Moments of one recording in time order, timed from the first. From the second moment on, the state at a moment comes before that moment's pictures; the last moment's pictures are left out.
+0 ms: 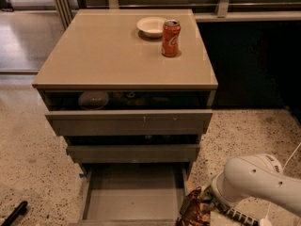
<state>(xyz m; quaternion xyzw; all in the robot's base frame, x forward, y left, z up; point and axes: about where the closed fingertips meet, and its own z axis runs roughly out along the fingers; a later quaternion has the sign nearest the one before) 0.380 -0.202 0.520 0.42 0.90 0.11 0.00</state>
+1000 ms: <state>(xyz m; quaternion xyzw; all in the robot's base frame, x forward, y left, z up) 0.380 -0.204 0.519 0.41 0.91 0.09 0.01</state>
